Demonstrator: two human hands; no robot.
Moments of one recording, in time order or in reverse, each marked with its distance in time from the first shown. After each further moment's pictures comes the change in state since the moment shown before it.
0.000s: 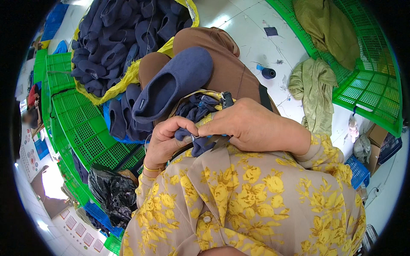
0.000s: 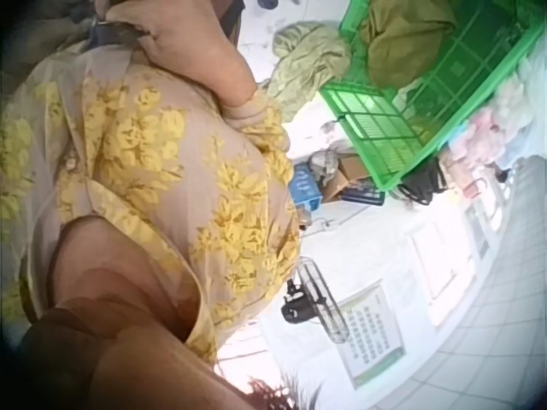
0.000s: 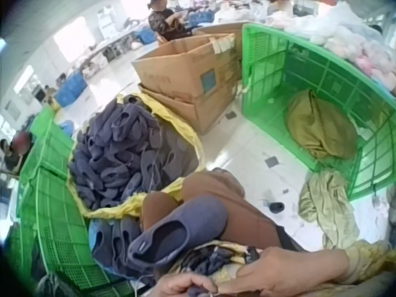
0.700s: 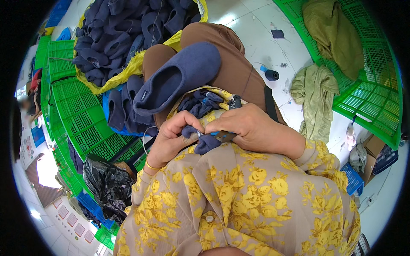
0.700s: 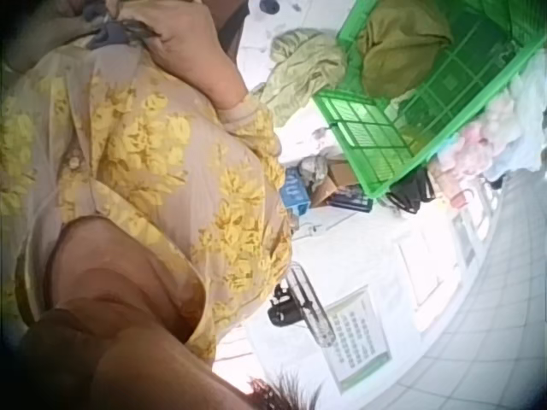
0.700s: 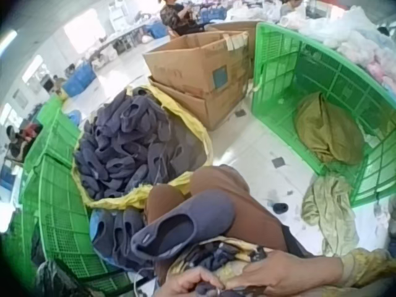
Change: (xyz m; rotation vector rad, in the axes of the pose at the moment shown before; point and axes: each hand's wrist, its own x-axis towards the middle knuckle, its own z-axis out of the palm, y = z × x) left_hand -0.005 -0.003 0.010 -0.102 0.037 -0.059; right_hand -0.009 0.015 0.025 0.062 0.048 0.040
